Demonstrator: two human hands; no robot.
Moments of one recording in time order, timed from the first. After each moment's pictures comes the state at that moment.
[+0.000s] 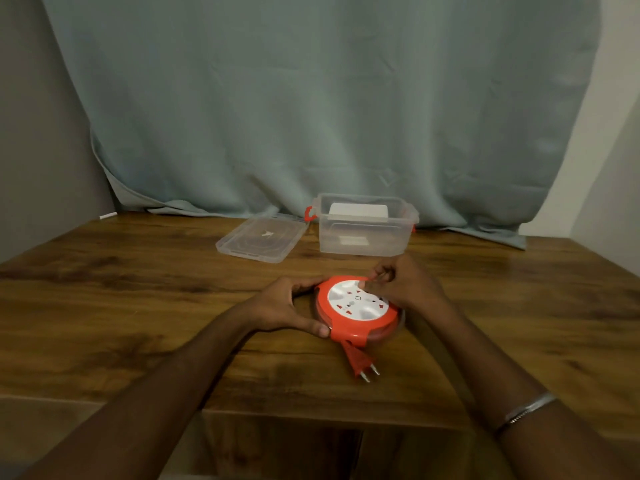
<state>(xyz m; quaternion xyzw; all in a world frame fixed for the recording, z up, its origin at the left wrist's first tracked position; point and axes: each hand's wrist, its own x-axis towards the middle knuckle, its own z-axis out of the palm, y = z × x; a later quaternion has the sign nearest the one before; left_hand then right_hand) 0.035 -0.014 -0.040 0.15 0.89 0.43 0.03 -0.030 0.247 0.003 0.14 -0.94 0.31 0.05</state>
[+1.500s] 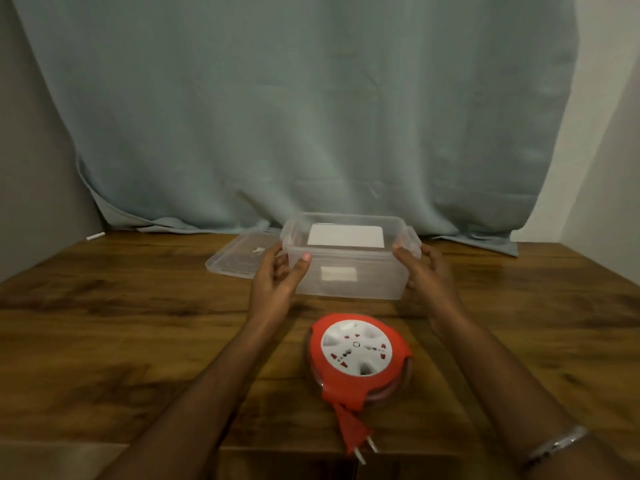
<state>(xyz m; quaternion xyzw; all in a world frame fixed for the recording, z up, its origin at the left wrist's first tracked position) 0.038 0.035 -0.005 -0.02 0.69 0.67 -0.28 -0.028 0.267 0.021 -0.01 -0.70 0.71 0.09</state>
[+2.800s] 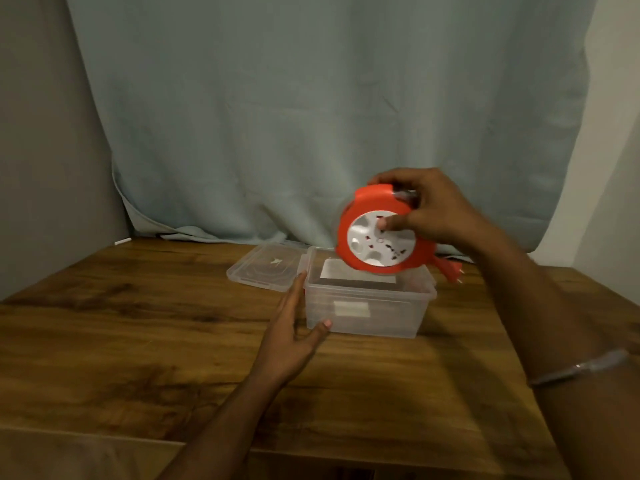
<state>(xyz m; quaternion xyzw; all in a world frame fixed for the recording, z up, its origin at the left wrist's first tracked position) 0.072 0.018 -0.046 0.06 0.79 0.56 -0.25 -0.001 0.239 0.176 0.35 -0.85 0.34 0.19</state>
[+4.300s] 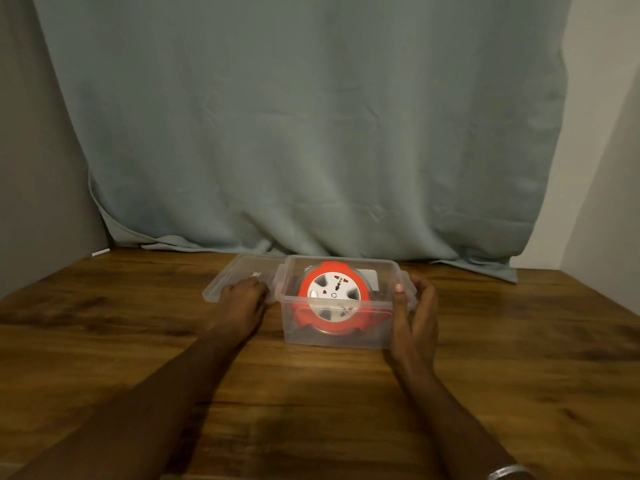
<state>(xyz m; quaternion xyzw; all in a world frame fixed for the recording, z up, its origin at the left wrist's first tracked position) -0.016 -0.051 -0.029 -0.06 0.96 0.12 -0.26 -0.032 0.247 -0.036 0.09 -0.71 0.60 0.35</state>
